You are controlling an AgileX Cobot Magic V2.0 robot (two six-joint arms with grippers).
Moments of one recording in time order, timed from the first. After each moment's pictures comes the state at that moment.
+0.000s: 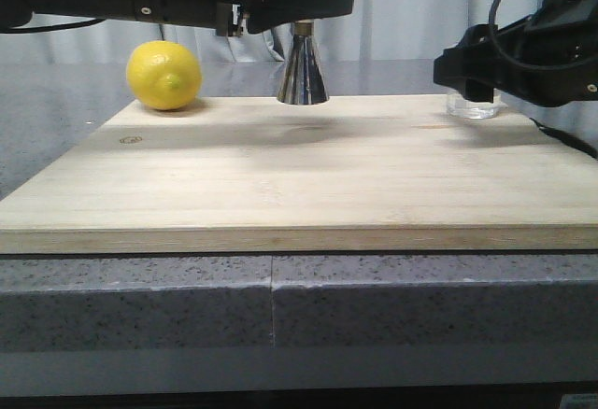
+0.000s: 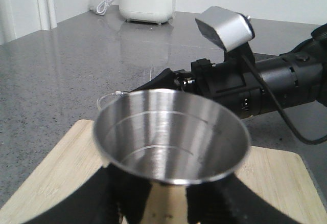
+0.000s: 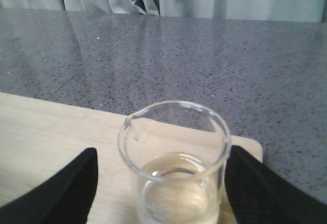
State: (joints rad) left arm -0.38 1.91 -1.25 -1.76 1.16 2.13; right arm 0.19 1.62 -0.63 -0.14 -0.76 0.11
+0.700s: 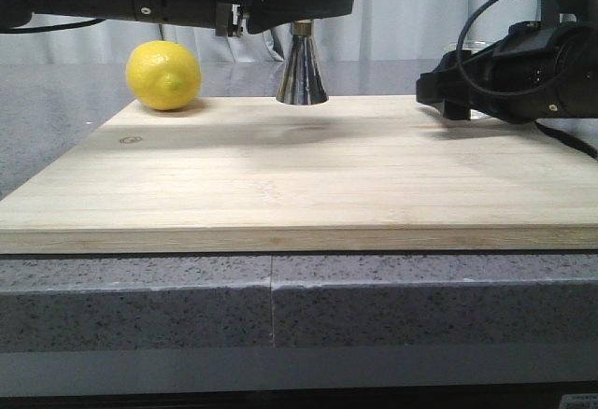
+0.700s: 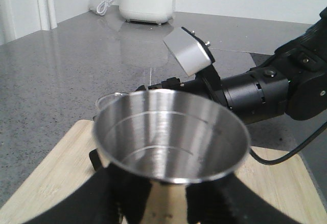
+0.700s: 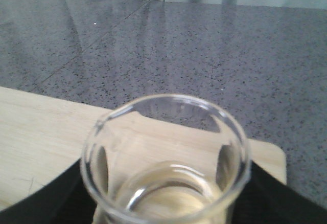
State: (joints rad) left arm -0.38 1.91 -1.25 -1.76 1.16 2.13; right arm 0.18 1.75 -0.72 -0.17 -0.78 0.12
